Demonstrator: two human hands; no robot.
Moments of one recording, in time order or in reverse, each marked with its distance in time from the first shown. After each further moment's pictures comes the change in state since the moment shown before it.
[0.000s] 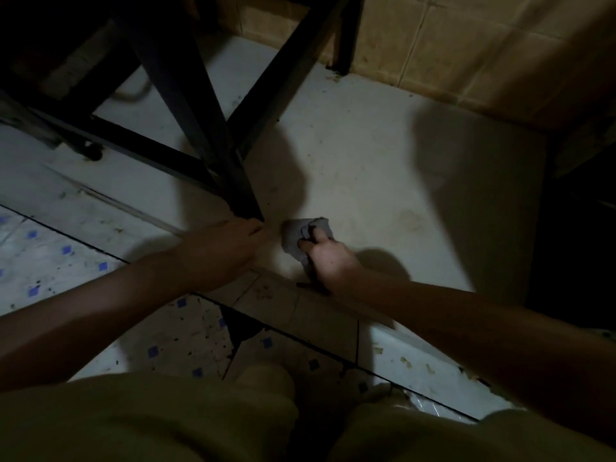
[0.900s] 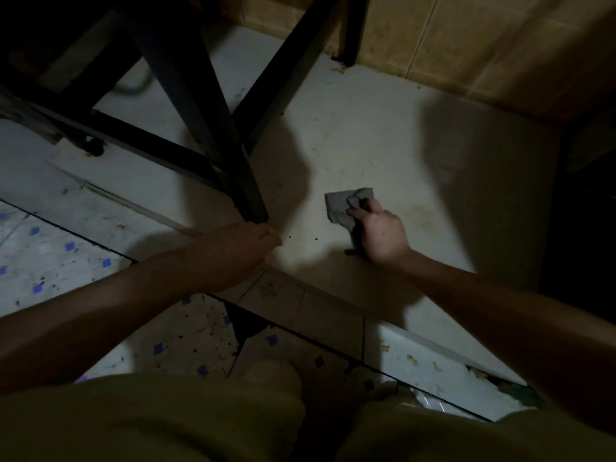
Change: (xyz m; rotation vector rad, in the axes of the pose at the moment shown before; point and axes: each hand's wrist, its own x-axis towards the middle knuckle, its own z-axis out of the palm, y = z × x) left_hand 0.005 0.005 0.002 0.015 -0.057 0.058; right_hand -0.008 0.068 -0.016 0.061 0.184 0.223
